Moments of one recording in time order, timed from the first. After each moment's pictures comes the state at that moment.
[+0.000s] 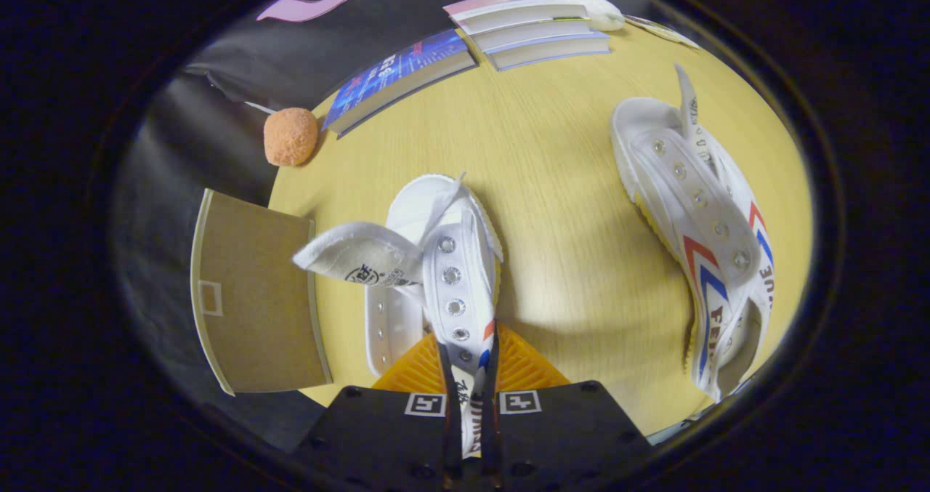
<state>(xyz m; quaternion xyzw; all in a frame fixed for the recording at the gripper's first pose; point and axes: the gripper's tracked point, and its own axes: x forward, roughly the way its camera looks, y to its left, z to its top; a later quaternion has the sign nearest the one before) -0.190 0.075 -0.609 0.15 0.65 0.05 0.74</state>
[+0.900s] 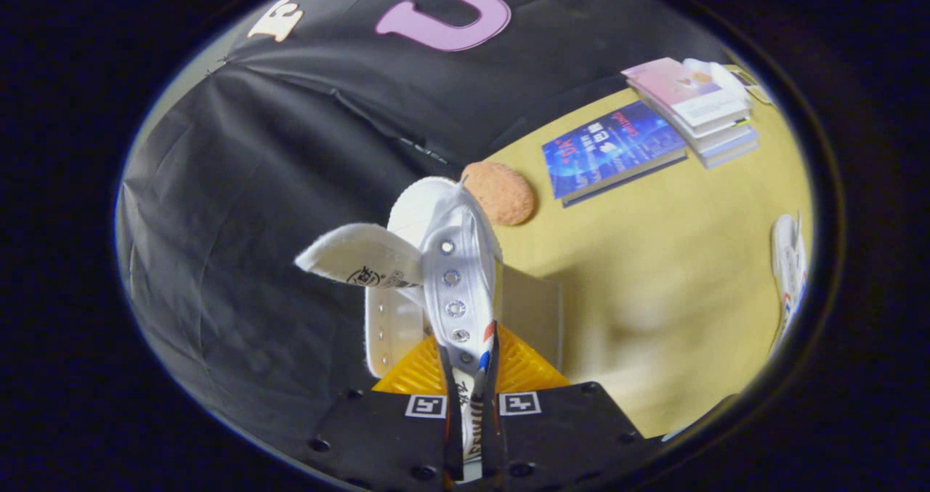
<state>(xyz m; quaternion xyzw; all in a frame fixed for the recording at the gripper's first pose) -0.120 0.308 -0.419 0.28 0.55 0.23 0.76</state>
